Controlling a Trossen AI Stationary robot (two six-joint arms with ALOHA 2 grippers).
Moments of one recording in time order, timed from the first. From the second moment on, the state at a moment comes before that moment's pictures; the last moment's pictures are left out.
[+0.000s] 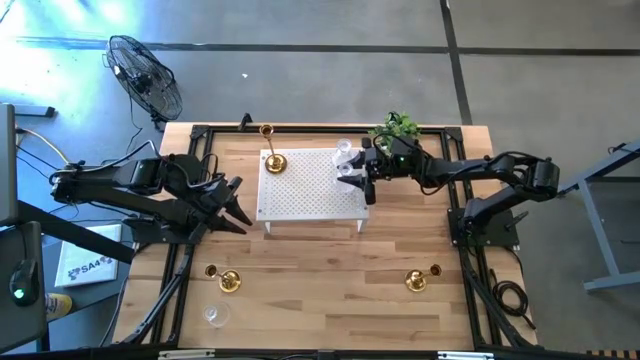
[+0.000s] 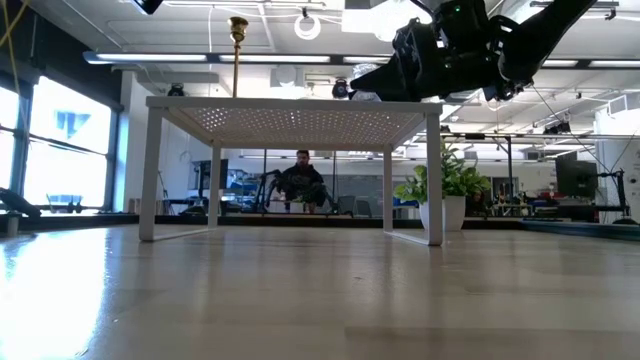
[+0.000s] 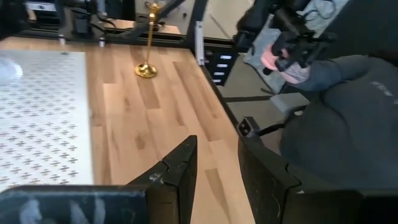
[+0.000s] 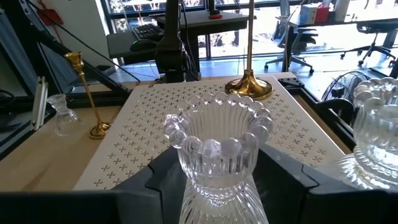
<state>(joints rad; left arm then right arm) -0.06 0.70 0.88 -0.53 0.41 -0.14 -0.39 1.43 0.66 0.61 -0.41 0.00</state>
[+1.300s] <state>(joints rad) -0.06 0.70 0.88 -0.55 0.45 -0.14 -0.35 1.43 0.66 0.61 -0.34 -0.01</state>
